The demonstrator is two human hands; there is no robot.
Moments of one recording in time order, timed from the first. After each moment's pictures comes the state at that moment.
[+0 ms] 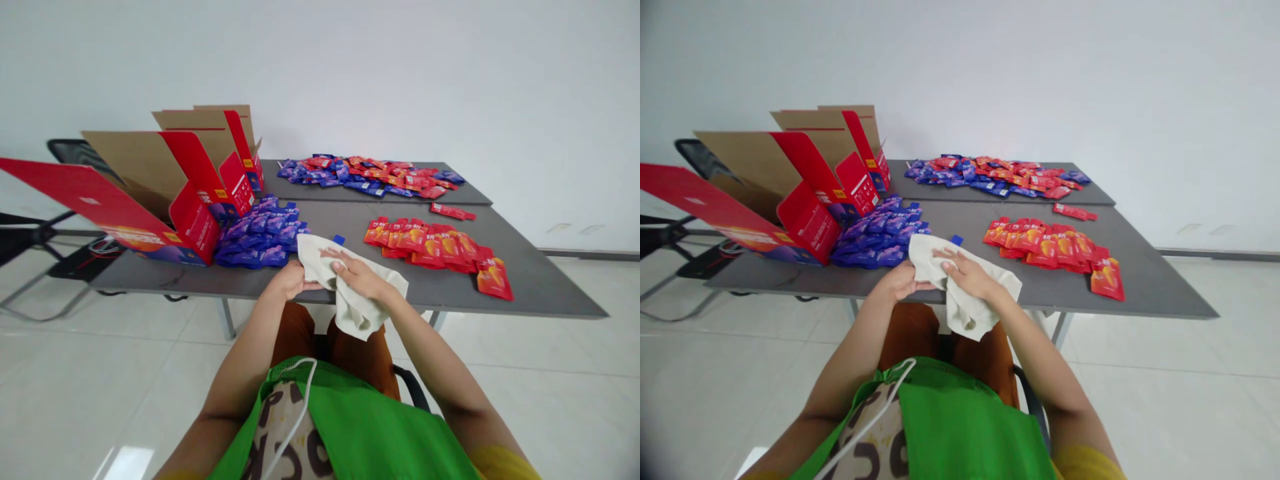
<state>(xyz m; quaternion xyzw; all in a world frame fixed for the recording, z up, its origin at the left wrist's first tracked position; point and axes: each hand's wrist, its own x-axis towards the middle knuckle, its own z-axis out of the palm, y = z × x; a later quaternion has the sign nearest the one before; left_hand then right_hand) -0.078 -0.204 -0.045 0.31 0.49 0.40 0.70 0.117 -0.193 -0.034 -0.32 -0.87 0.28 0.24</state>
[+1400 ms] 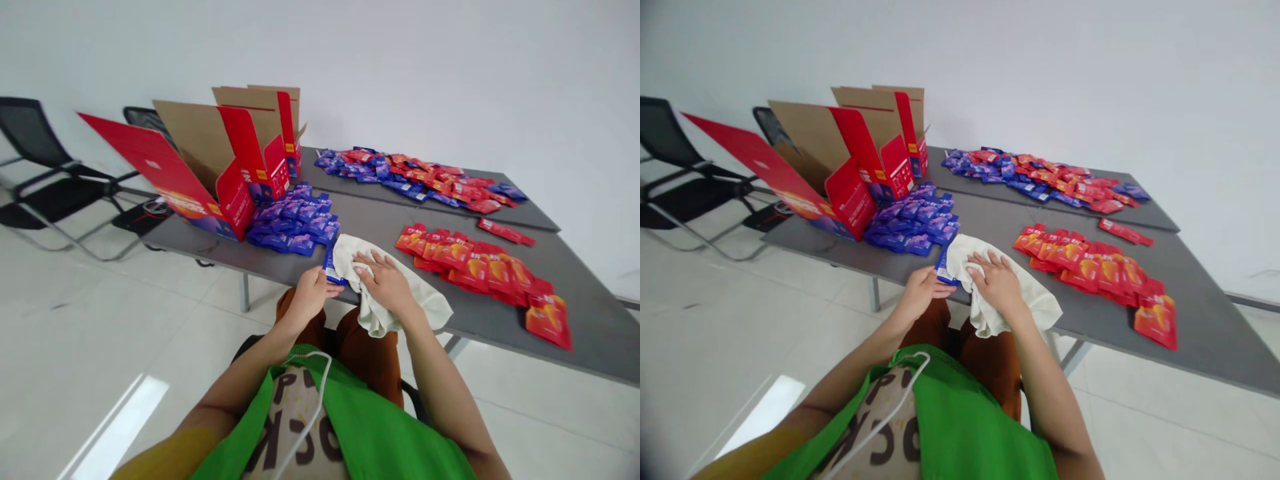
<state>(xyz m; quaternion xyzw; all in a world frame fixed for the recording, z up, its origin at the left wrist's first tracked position) -0.067 -0.263 -0.053 0.35 0.55 0.53 0.54 0.119 -0.195 -0.050 -0.44 -0.87 0.12 0.18</state>
